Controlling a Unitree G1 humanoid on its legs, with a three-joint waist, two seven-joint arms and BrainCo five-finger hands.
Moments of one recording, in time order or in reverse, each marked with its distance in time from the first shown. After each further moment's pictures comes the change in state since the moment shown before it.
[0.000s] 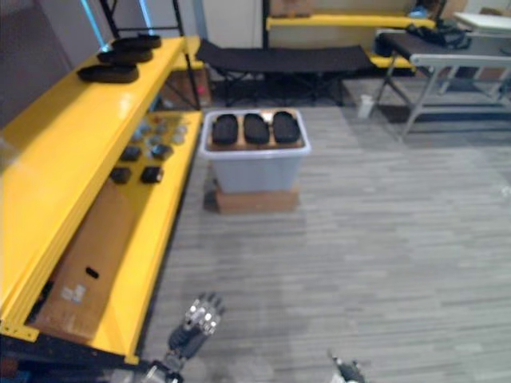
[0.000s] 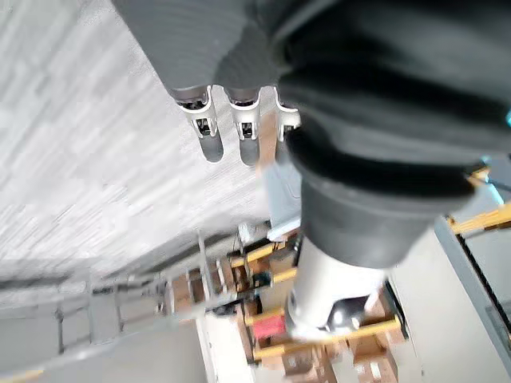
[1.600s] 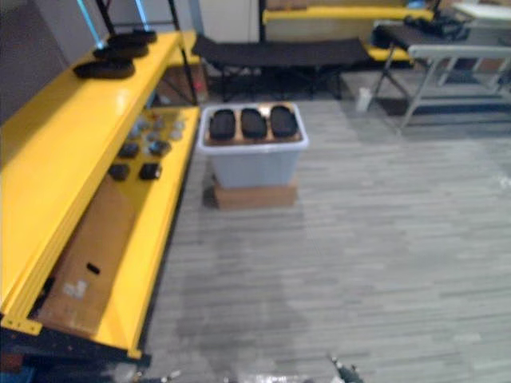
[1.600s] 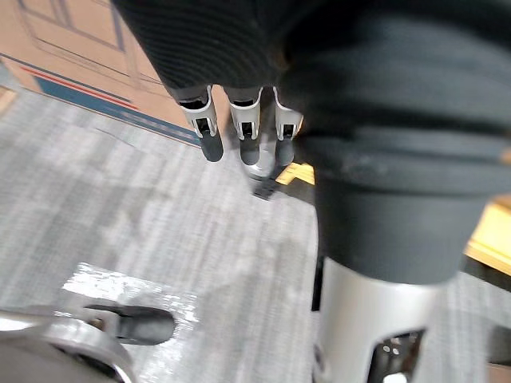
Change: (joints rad) left arm -0.026 -0.001 0.249 0.209 0.943 -0.024 0.985; right arm -0.060 -0.013 0.034 0.029 0.039 0.015 0.021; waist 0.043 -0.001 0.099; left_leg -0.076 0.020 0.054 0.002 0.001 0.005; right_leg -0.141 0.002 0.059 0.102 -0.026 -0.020
